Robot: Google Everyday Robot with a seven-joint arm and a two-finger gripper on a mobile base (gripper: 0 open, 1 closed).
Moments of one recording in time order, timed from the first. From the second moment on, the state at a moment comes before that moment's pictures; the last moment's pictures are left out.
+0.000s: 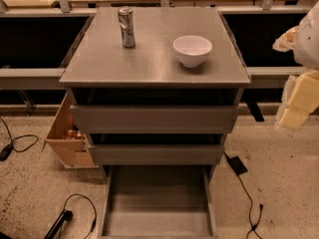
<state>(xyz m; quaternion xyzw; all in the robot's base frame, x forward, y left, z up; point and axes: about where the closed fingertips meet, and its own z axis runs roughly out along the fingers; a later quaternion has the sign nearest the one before) 0.438 -0.215 0.981 -0.60 0.78 -0.04 0.17</state>
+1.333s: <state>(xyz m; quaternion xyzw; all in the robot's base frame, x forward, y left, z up) 0.573 -0.183 0.968 -0.54 0.76 0.04 0.36</state>
